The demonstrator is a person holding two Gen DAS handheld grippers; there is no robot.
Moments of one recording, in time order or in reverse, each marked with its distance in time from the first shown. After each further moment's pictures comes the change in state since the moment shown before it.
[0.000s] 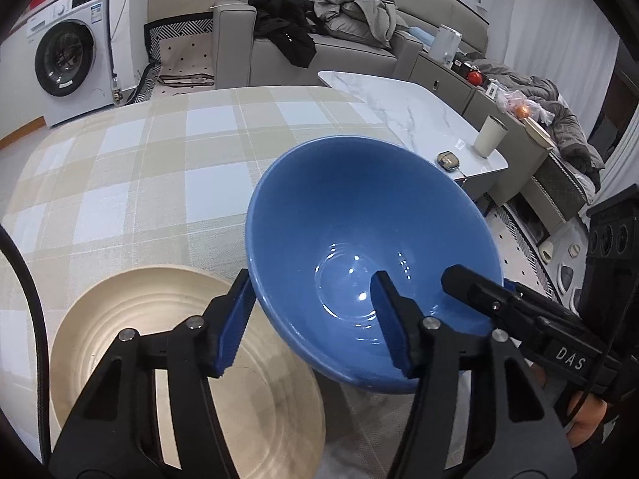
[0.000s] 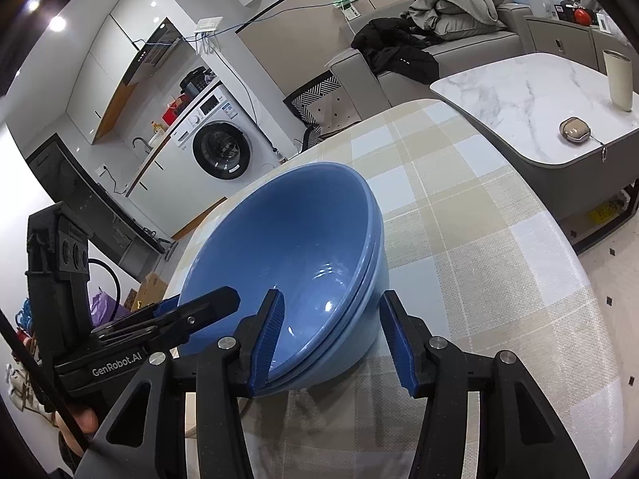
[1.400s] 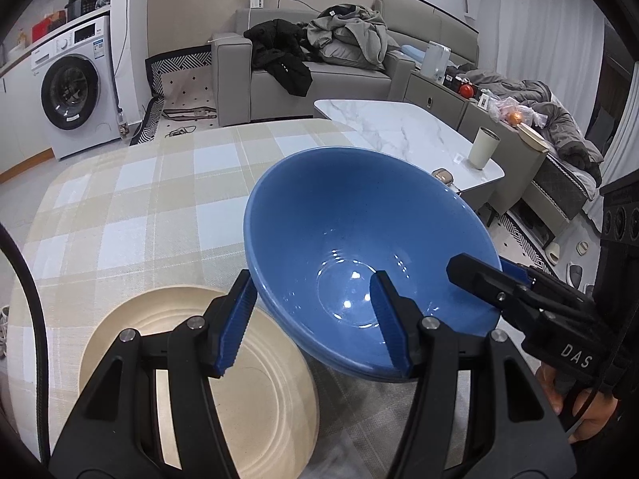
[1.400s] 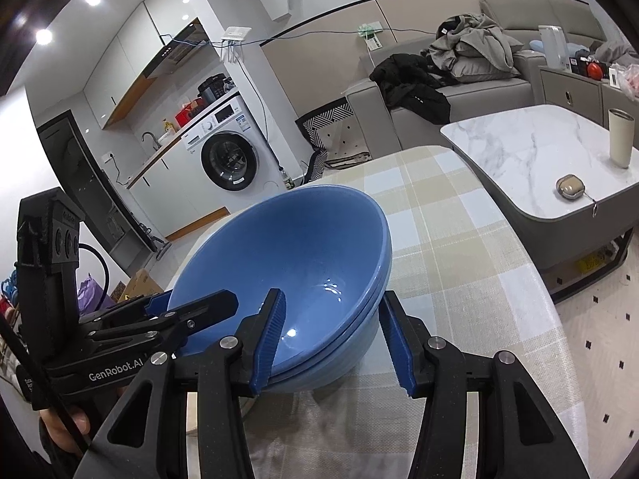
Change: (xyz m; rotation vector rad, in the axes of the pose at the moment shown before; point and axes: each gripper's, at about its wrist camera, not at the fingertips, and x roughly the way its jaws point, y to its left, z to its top) left arm -0.059 -0.016 -0.007 0.064 -0.113 0.019; right arm -0.034 0.027 0.005 -0.135 -0.103 -0.028
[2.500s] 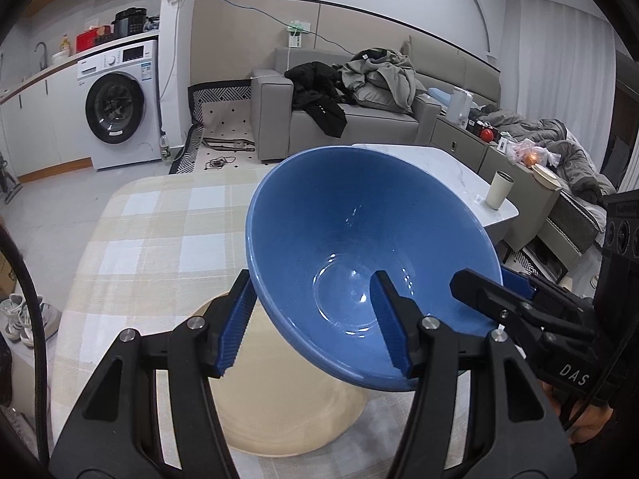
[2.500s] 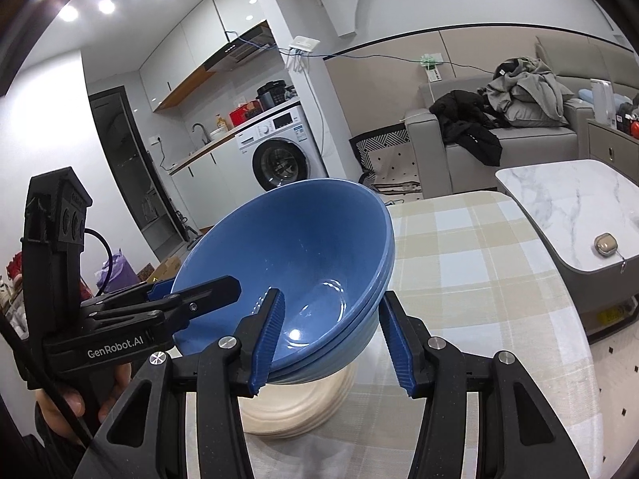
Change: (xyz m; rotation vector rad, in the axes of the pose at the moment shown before) left arm -0.147 0.038 -0.028 -0.070 -0.147 0.104; right arm -0.033 0.092 -0.005 -0.168 -0.070 0.119
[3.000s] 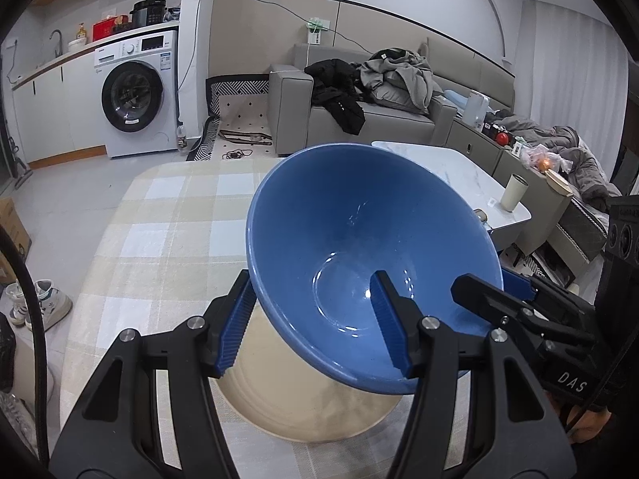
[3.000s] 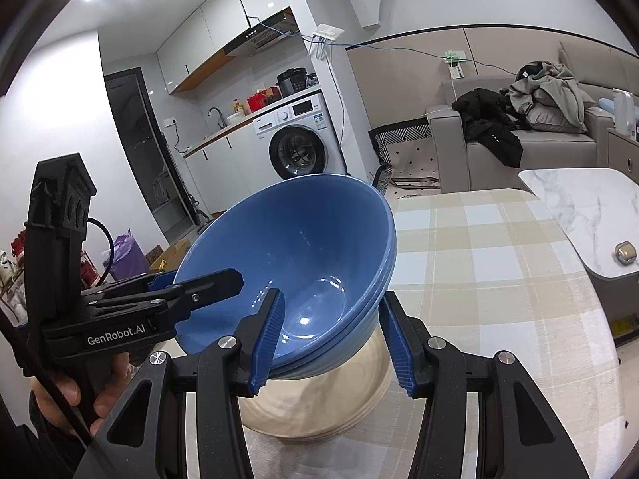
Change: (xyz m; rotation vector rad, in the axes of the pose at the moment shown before) left arm -0.020 0.051 -0.024 -0.039 0.014 0.039; right arm 0.031 0.031 -0.011 -0.053 0.034 0.037
